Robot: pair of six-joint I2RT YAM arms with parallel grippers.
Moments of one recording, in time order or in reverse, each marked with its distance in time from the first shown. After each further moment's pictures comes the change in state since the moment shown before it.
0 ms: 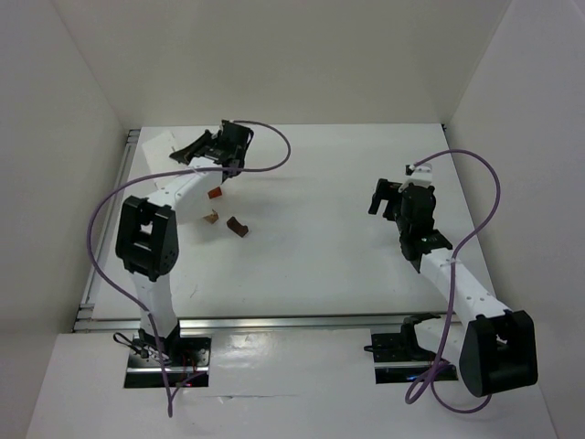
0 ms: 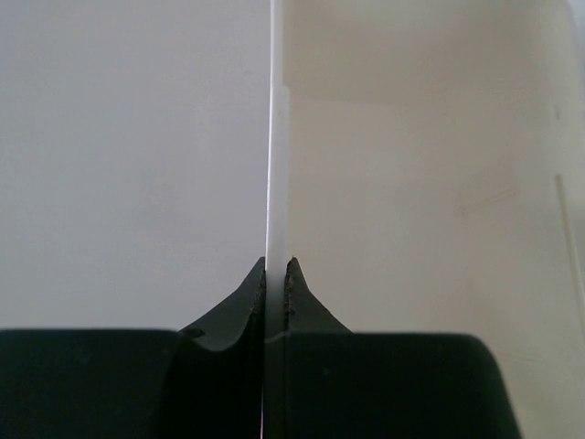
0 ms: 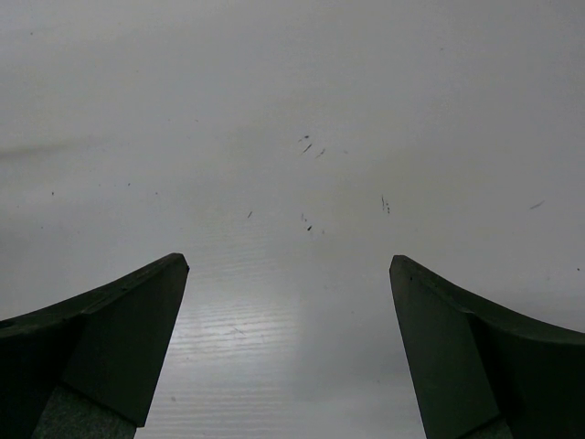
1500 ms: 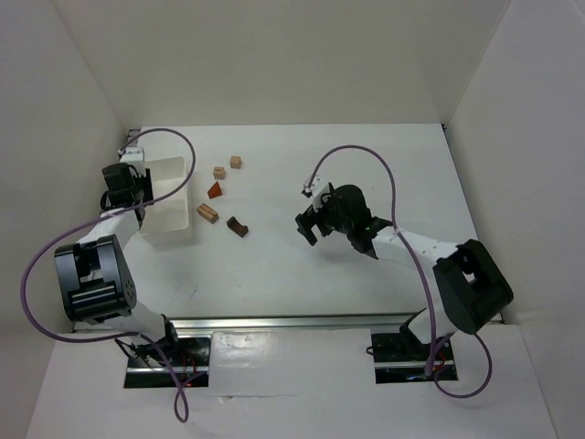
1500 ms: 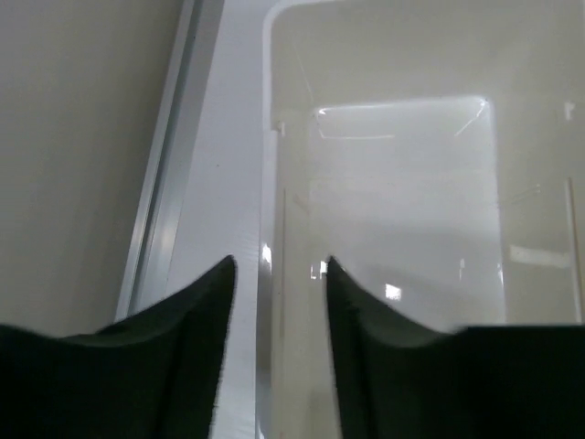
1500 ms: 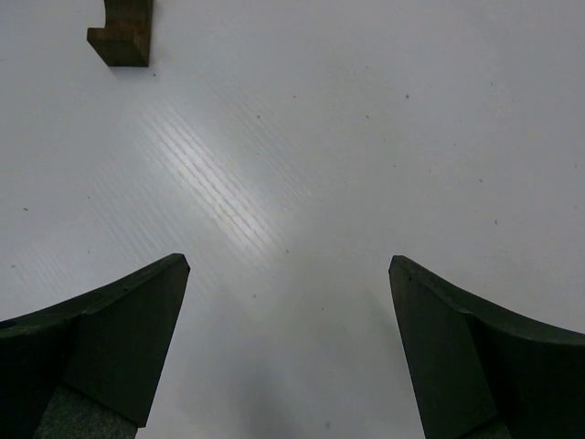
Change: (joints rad) left arm 0.650 -0.403 -0.736 0.632 1.218 -0.467; right arm 0.409 0.375 0.146 0.090 -0.405 -0.411
